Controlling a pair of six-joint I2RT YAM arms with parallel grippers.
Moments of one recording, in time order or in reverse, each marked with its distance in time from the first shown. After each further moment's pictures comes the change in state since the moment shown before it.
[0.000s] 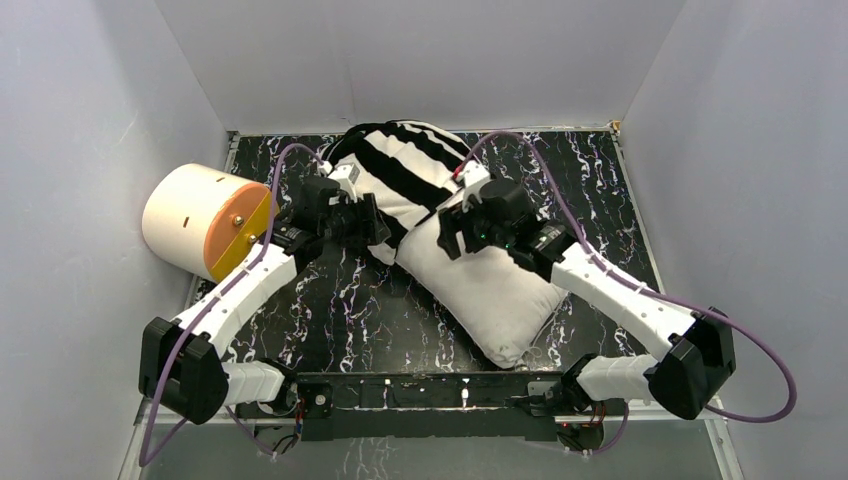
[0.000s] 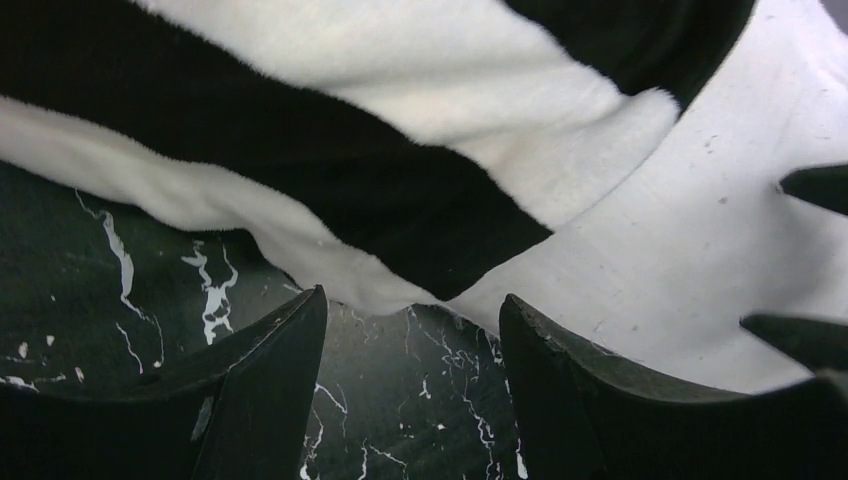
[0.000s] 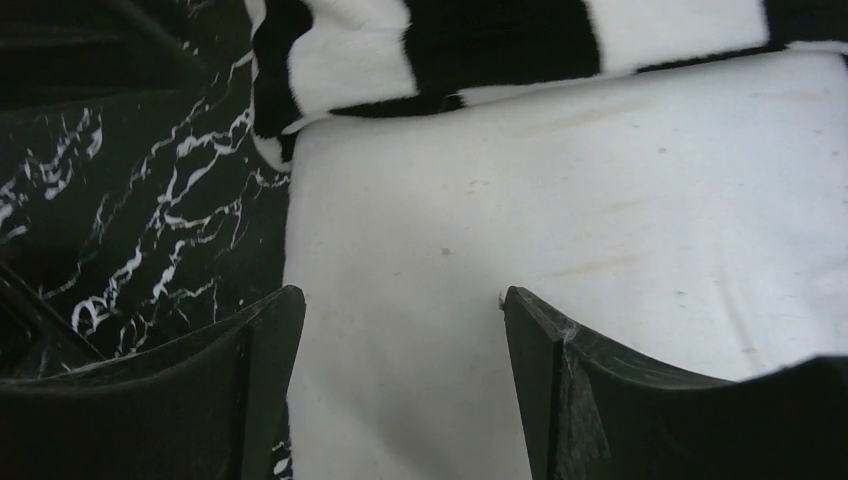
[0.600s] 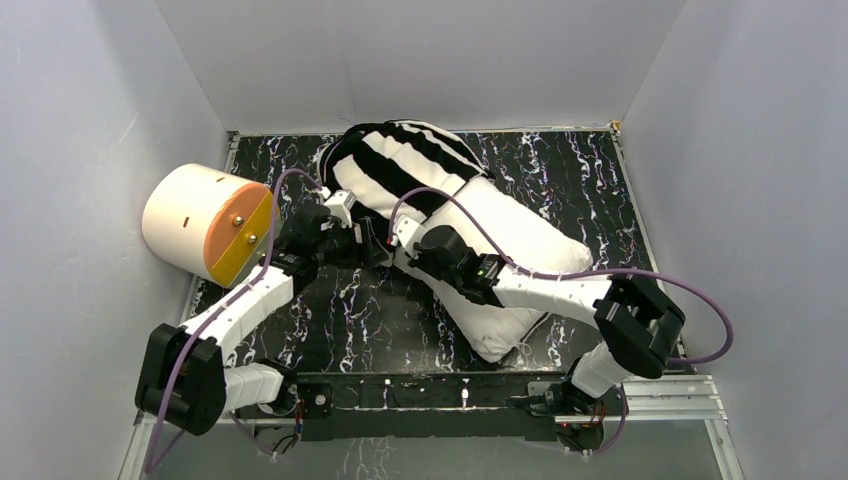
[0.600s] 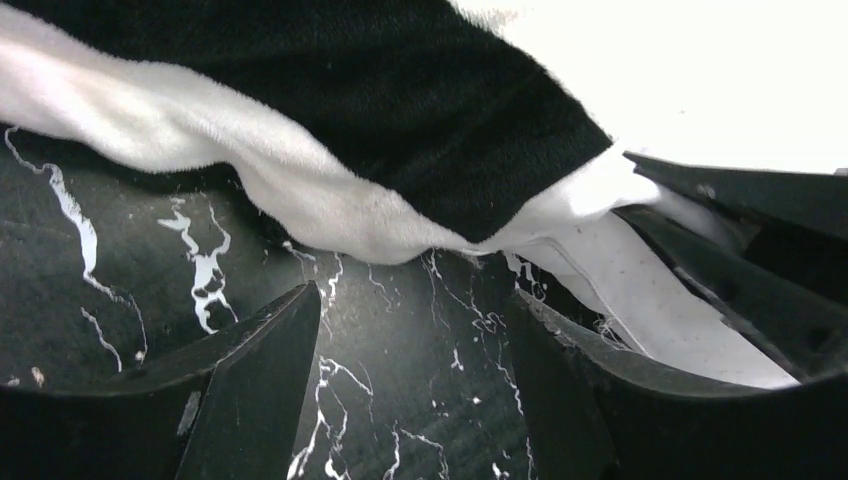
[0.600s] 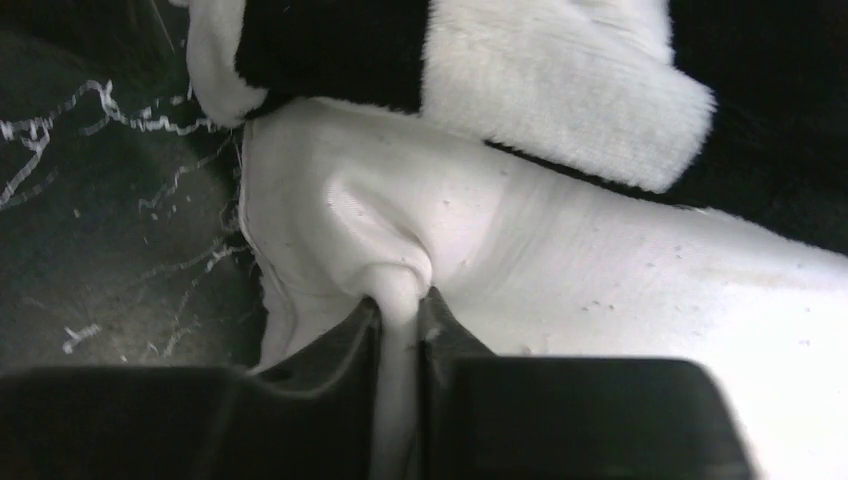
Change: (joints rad) left arm 0.072 -0.083 -0.285 0.194 0.154 0.030; right arm 0.298 0.262 -0.166 0.369 0.340 -0.481
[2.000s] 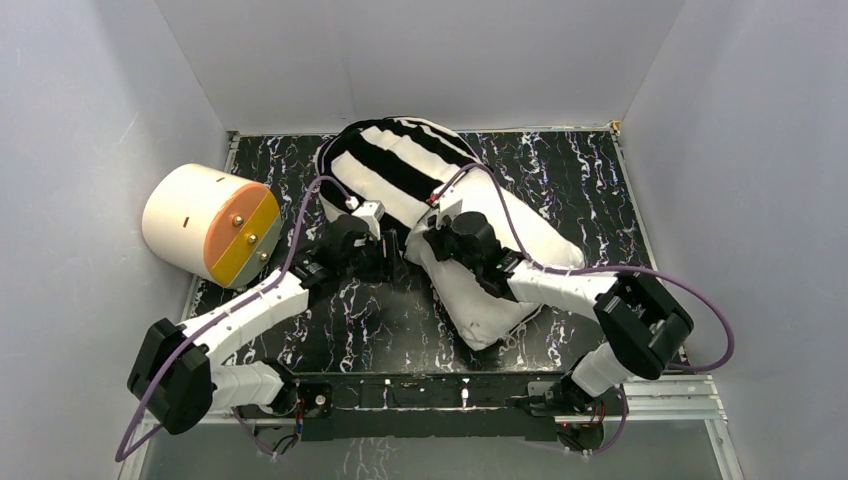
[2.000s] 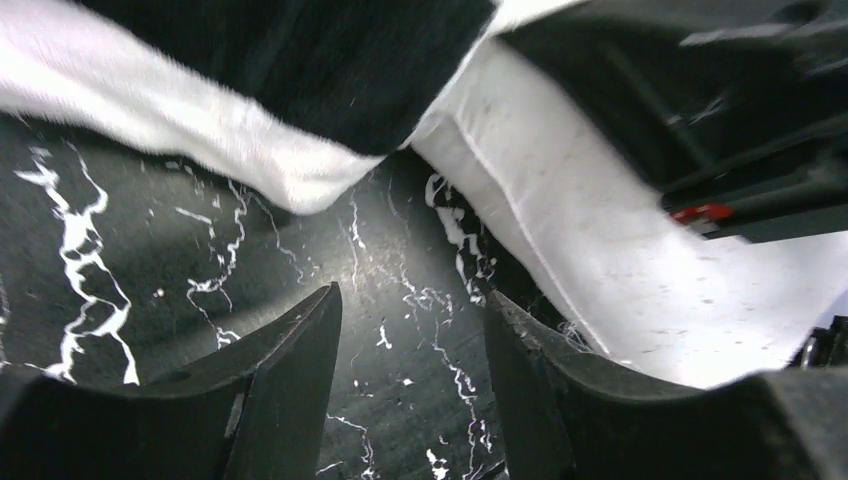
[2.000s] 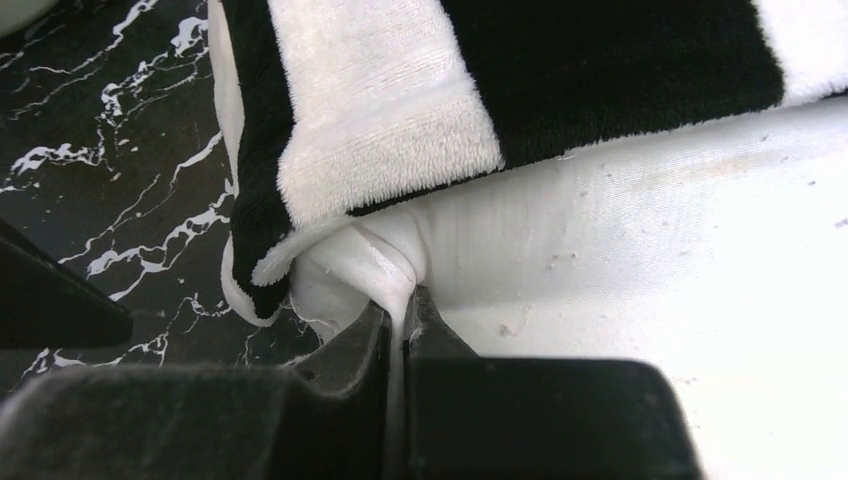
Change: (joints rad) left arm -0.290 0.029 0.029 -0.062 -0.243 -0.158; right arm -0.159 -0.002 -0.109 0.377 -0.140 0.415
